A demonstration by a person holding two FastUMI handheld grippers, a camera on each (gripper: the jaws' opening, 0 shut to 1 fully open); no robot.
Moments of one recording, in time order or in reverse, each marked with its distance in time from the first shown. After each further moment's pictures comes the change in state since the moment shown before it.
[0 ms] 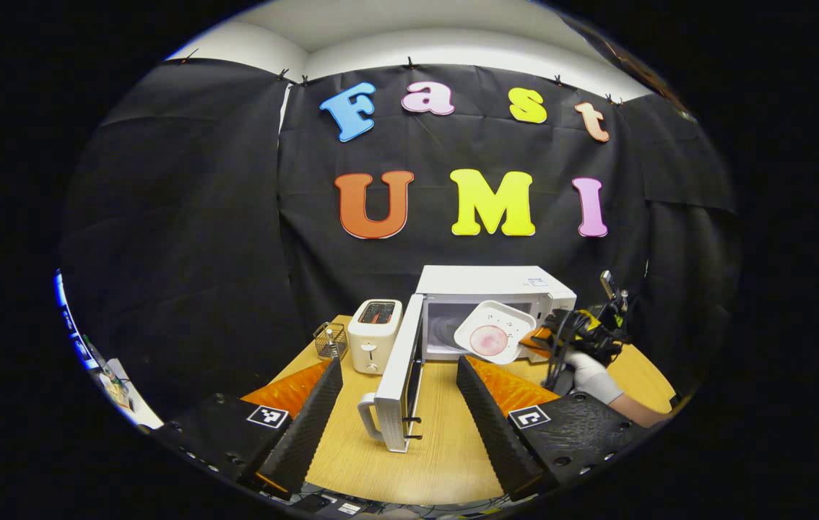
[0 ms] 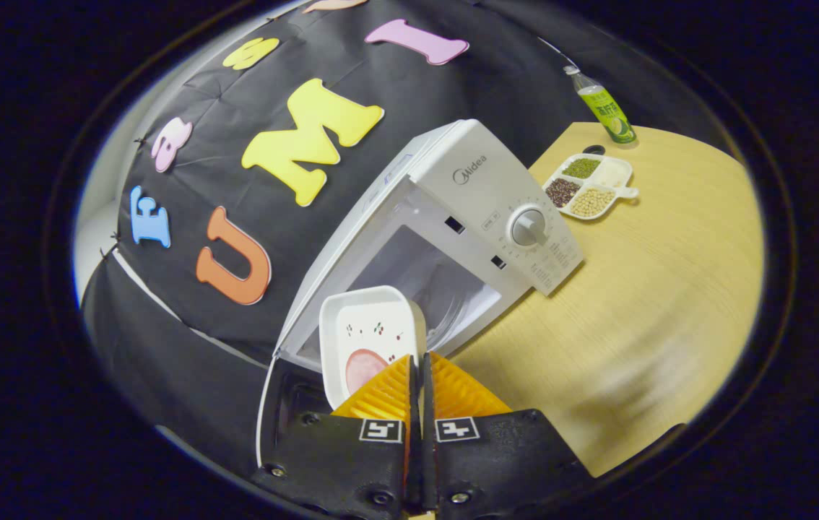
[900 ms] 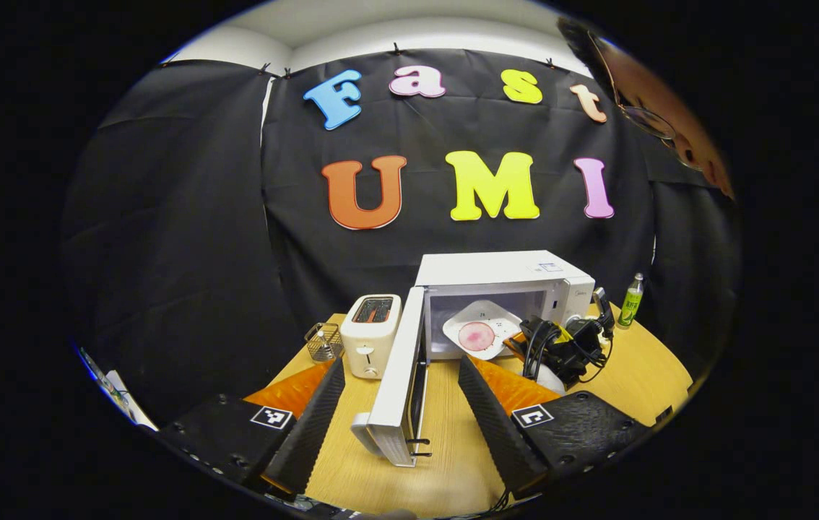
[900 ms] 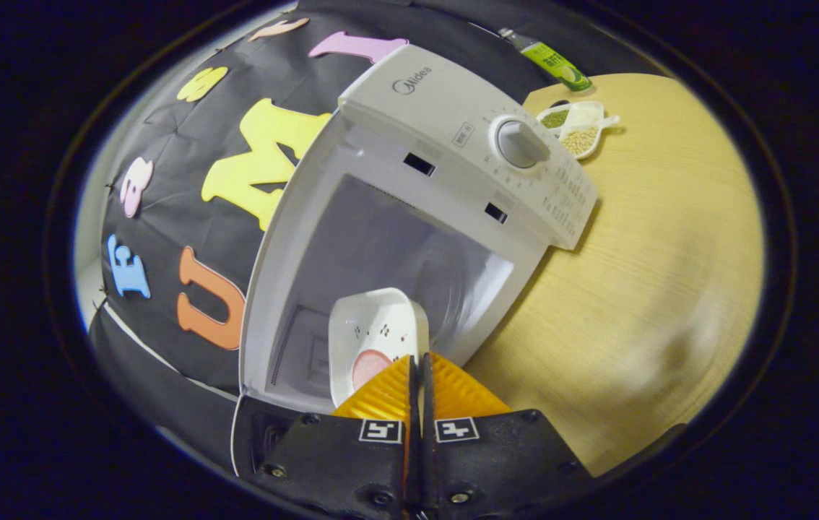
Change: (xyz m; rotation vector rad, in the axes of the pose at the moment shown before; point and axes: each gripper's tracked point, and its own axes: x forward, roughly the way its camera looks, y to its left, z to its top) left arm 0.070 -0.004 -0.023 0.064 0.042 -0.008; right arm 0.094 -0.011 -0.027 0.195 -0.098 0.001
